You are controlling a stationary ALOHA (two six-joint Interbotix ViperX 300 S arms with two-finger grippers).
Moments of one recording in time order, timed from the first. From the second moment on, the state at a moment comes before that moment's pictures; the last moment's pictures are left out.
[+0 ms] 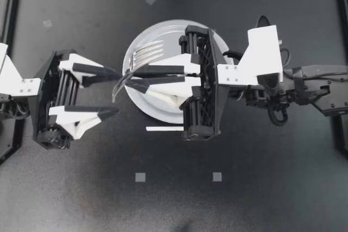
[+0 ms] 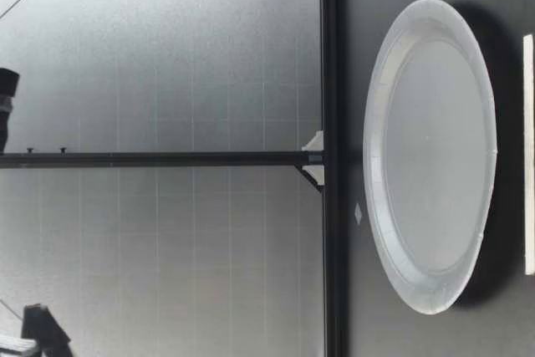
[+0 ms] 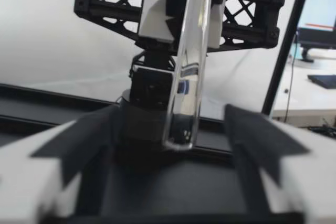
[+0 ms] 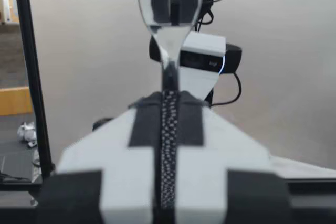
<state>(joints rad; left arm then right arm) -0.06 -0.46 1.09 -0.09 -0.84 -0.13 0.00 -0.02 0.51 -0.03 -0.80 0.03</state>
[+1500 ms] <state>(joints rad) 0.05 -0.94 0.98 -0.03 0.57 -0.36 -0.02 -0.20 0.87 0.09 -0.55 0.11</state>
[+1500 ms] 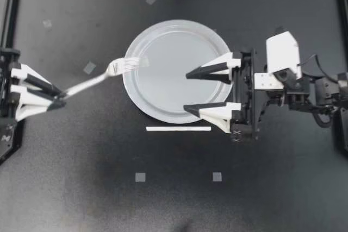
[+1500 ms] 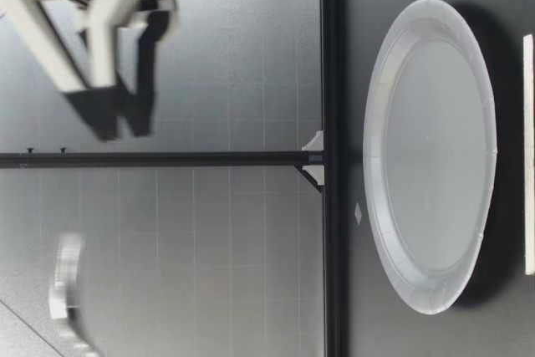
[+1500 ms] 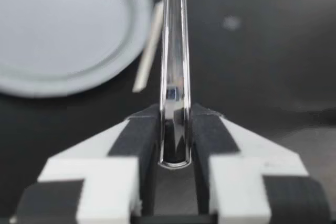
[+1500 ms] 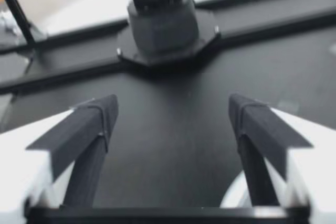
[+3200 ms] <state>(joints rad) 0.09 -0.31 1.15 0.13 0.39 -0.66 -0.02 -0.09 0.88 0.09 -0.54 0.21</state>
